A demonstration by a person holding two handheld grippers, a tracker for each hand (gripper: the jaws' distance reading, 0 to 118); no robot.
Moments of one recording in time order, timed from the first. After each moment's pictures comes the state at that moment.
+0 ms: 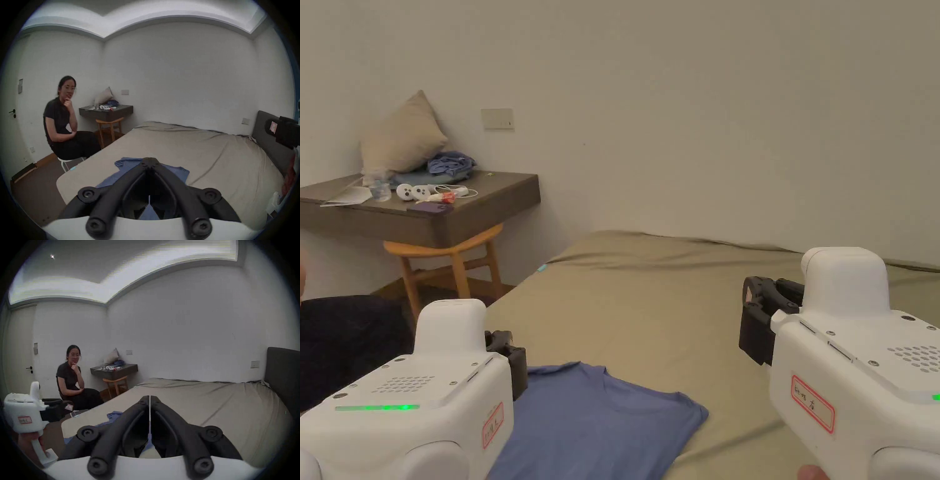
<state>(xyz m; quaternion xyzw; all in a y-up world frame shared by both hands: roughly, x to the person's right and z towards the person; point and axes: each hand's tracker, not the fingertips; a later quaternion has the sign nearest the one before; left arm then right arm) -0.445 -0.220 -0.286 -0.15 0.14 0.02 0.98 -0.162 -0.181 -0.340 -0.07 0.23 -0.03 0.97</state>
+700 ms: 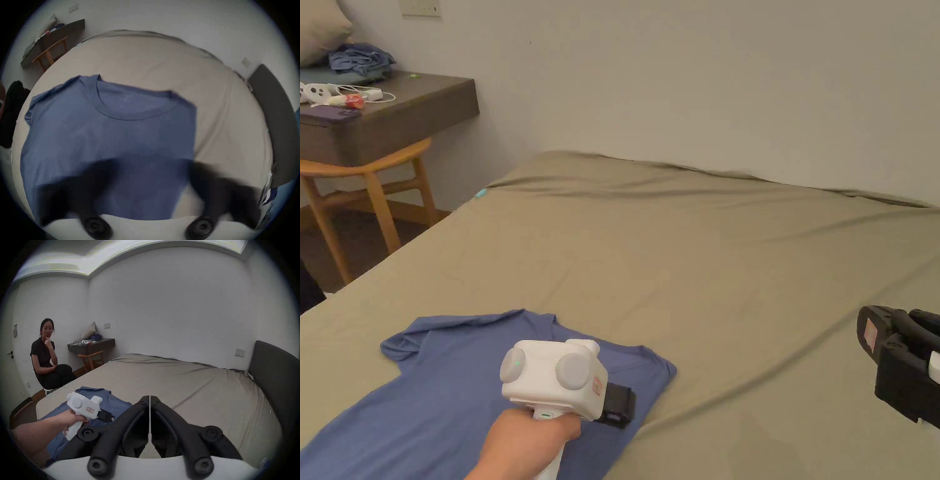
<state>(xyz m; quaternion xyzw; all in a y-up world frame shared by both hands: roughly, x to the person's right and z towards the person) -0.445 -0.492 -0.603 -0.54 -0.03 0.05 0.84 -0.108 -0.247 -0.424 -0.17 0.15 0.03 0.97</state>
